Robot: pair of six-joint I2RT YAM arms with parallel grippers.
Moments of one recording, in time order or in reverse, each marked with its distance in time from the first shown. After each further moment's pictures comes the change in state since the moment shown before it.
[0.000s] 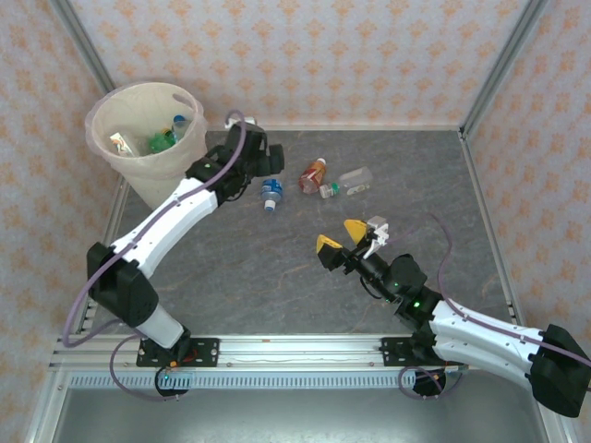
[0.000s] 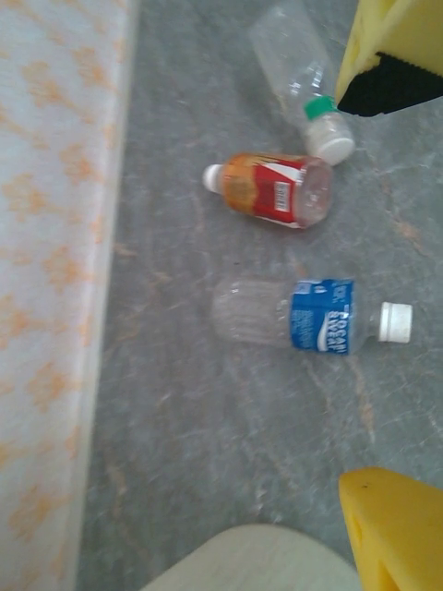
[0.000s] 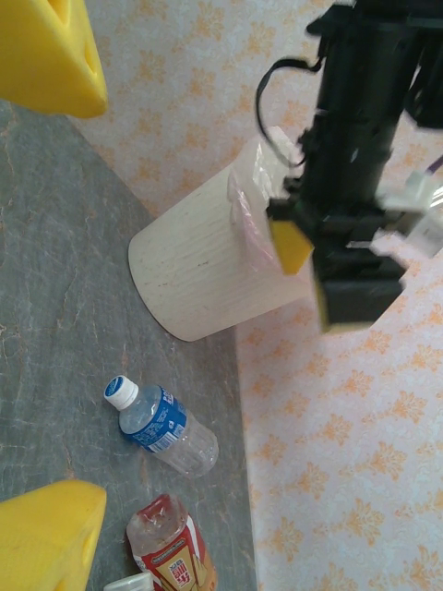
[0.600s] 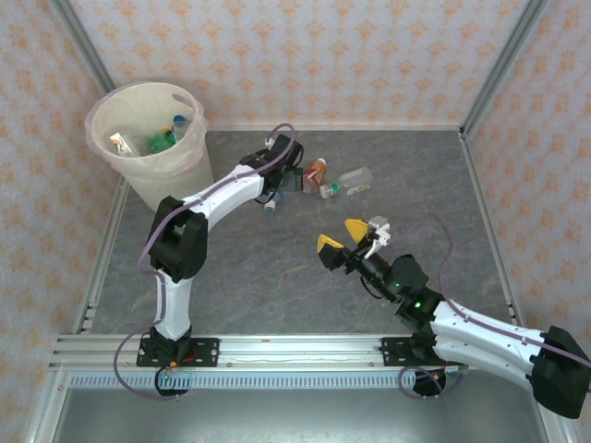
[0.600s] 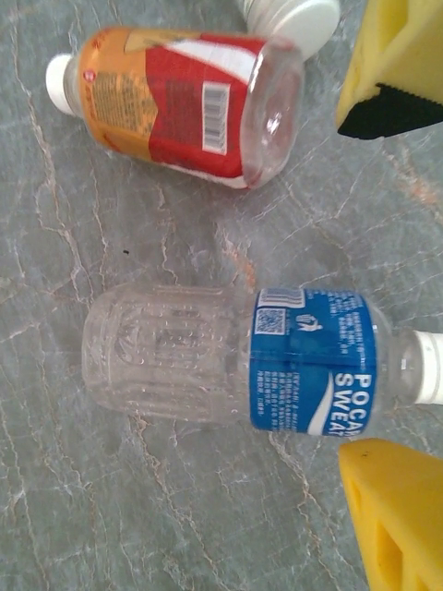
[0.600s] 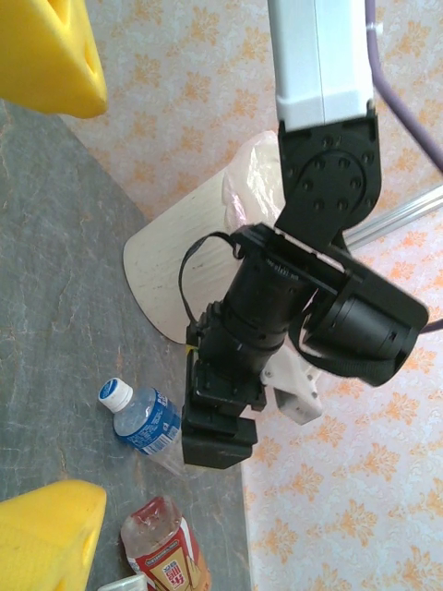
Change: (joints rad) left arm -0.017 0.430 0.195 -0.063 0.020 0.009; right arm 0.000 -0.015 0.000 -0.001 0.000 0.000
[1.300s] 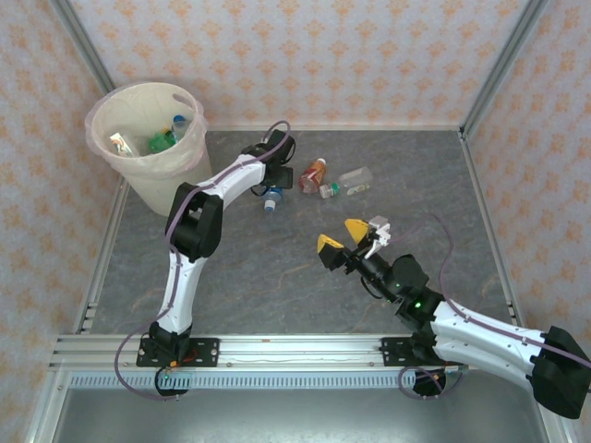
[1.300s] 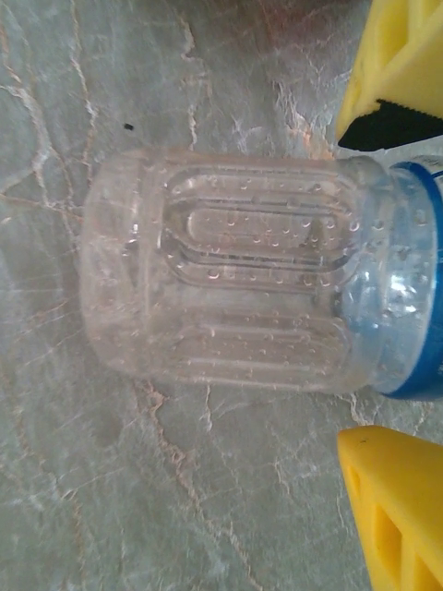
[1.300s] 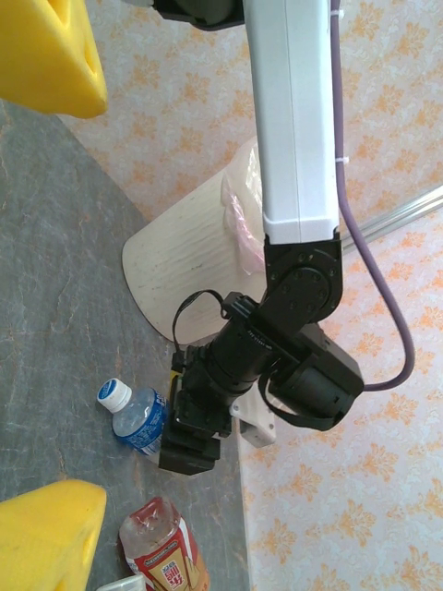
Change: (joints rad) left arm 0.093 0.243 0.208 -0.101 0.051 0.072; right arm 0.000 -0.002 0.000 0.000 0.000 0.000
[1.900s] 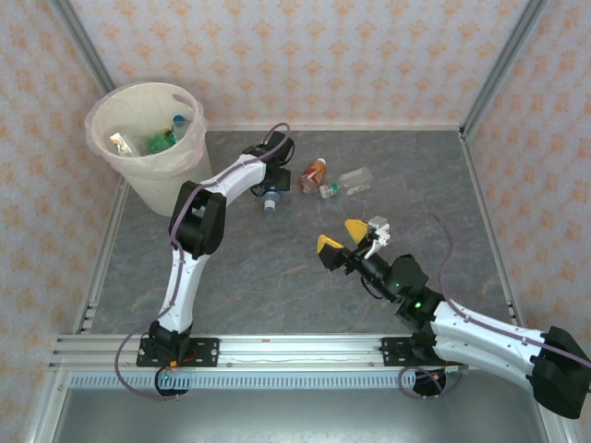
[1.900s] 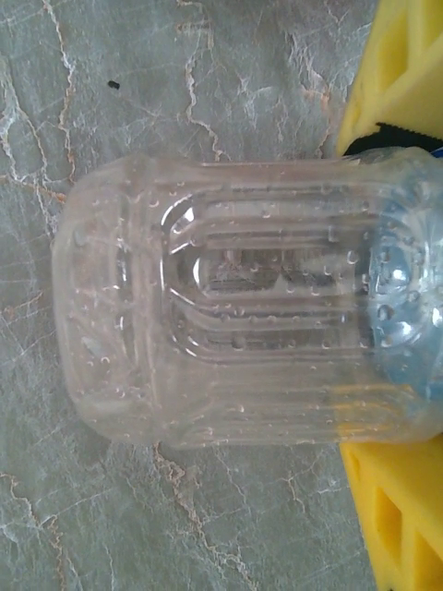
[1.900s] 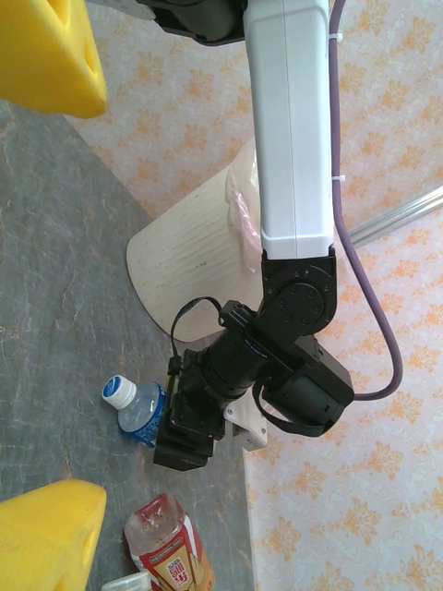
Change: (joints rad) left arm 0.015 0.045 0.034 -0.018 0.011 0.015; right arm 0.000 0.000 0.000 -0.011 0.000 0.000
